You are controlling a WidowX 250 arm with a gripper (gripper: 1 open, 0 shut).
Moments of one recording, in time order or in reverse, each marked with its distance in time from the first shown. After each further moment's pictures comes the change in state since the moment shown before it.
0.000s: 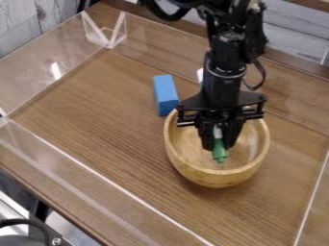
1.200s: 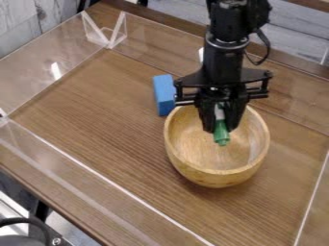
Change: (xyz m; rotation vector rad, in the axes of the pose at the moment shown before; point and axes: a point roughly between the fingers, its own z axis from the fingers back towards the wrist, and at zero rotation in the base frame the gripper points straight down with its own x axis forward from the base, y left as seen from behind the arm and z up) arm 0.004 0.009 0.033 -0.018 0.011 0.014
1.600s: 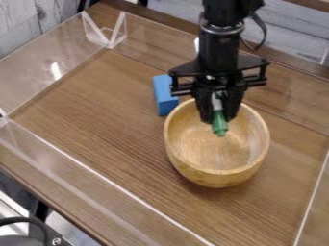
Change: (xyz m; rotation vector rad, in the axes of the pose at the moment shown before) arm 0.004 0.004 0.013 -0.025 0.010 0.031
